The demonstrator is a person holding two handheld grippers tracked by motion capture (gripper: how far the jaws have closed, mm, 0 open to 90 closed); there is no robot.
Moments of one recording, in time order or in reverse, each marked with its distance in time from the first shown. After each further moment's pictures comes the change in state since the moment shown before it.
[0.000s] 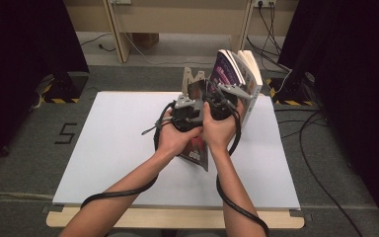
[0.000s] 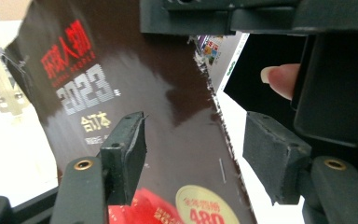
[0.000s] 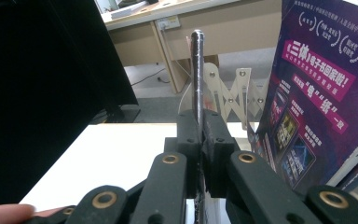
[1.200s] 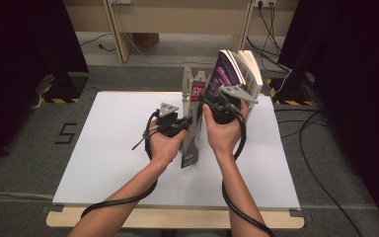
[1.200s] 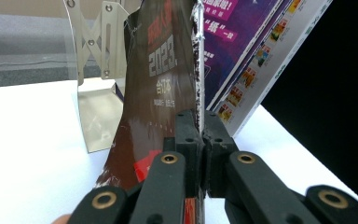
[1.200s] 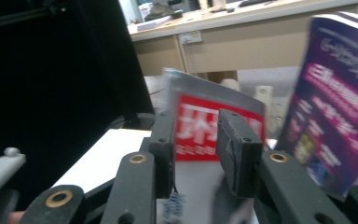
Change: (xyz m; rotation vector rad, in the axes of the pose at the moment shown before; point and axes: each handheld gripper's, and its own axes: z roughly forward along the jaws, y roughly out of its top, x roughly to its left) left arm 0.025 -0.029 -0.022 -0.077 0.116 -0.122; right arm -0.003 0.000 -0.020 -0.052 0.083 -0.043
